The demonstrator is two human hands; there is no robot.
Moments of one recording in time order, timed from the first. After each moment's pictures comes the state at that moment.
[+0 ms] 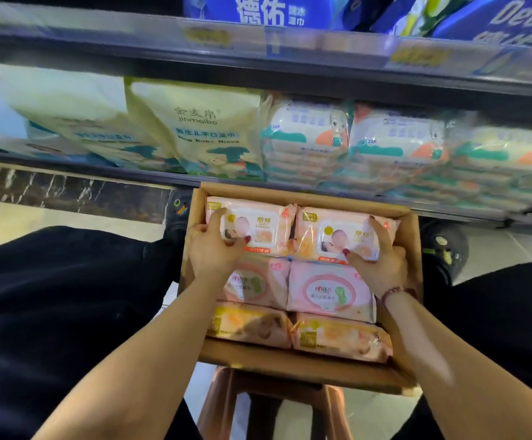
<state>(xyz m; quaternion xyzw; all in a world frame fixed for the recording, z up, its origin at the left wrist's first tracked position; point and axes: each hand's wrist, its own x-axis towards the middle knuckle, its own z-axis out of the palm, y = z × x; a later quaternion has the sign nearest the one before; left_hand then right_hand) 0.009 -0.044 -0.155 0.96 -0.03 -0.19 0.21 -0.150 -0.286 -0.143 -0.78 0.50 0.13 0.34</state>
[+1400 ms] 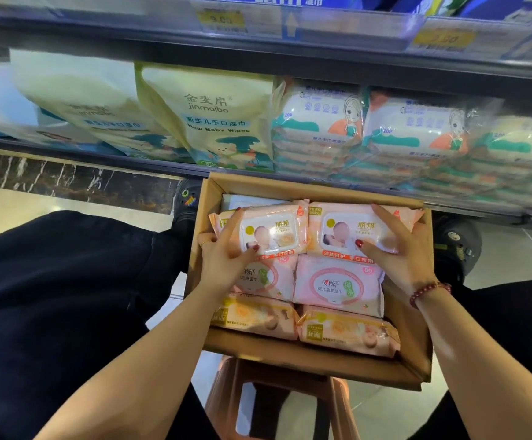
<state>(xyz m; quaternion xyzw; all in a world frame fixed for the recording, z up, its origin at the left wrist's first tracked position) -0.017 -0.027 -0.149 0.87 -0.01 -0.30 0.38 -0.149 -0.295 -0.109 -0.81 0.38 0.01 0.45</state>
